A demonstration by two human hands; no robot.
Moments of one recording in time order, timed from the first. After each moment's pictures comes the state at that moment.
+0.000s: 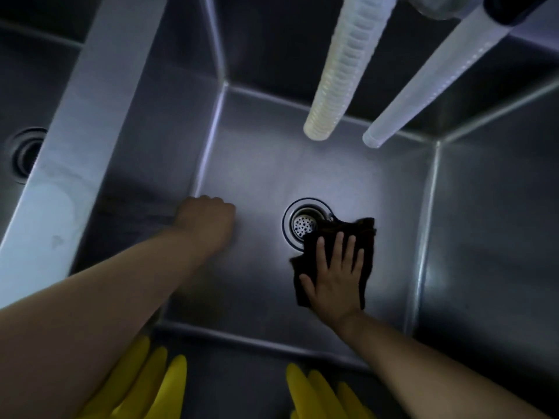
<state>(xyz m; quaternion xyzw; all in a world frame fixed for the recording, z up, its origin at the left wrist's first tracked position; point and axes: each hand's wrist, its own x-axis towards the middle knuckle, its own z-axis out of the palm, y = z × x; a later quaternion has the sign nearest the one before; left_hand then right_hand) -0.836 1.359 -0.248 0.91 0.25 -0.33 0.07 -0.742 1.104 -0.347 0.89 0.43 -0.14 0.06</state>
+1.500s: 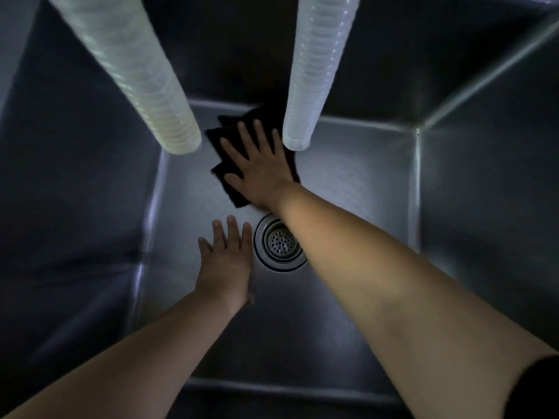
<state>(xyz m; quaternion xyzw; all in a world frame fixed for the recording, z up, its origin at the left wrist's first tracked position) -0.793 1.274 -0.306 0.88 0.25 -0.38 0.08 -0.624 1.312 -0.355 0.81 0.57 -0.12 0.05</state>
